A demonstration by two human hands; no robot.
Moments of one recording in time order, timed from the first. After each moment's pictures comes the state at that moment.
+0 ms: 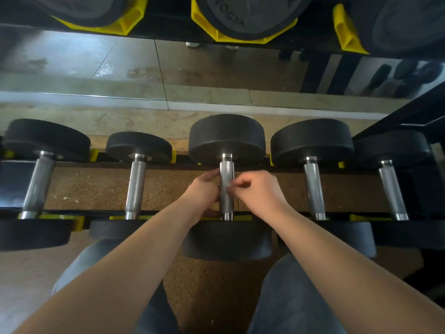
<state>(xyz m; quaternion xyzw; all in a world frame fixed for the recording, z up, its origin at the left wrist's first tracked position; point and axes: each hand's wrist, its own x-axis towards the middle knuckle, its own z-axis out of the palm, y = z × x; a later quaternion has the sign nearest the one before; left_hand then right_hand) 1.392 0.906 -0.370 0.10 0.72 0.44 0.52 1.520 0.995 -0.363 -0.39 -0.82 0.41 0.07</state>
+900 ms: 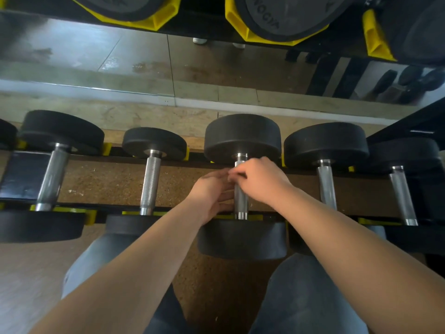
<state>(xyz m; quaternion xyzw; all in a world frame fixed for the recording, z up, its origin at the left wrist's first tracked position) 1.381 0.893 -0.366 -0.02 0.61 0.55 0.56 1.475 1.003 -0.352 -0.28 -0.95 0.17 -0.02</state>
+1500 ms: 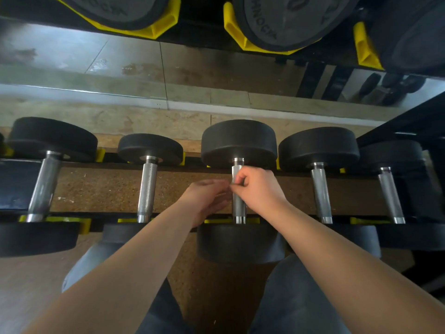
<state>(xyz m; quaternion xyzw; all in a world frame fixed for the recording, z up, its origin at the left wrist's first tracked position) 1.363 0.885 -0.373 -0.01 0.62 0.53 0.57 1.484 0.986 -0.360 -0.39 -0.86 0.30 0.08</state>
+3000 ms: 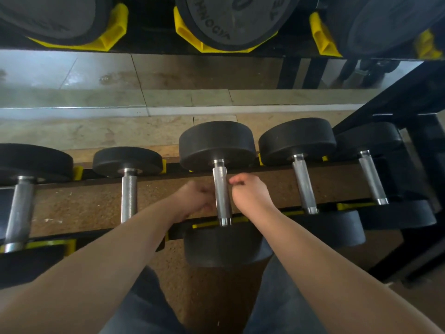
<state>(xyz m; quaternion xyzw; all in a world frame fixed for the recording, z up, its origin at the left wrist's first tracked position) 1.347 0.910 -0.394 0.34 0.70 0.30 0.55 1.494 0.982 -0.351 -0.56 -0.69 0.45 0.06</state>
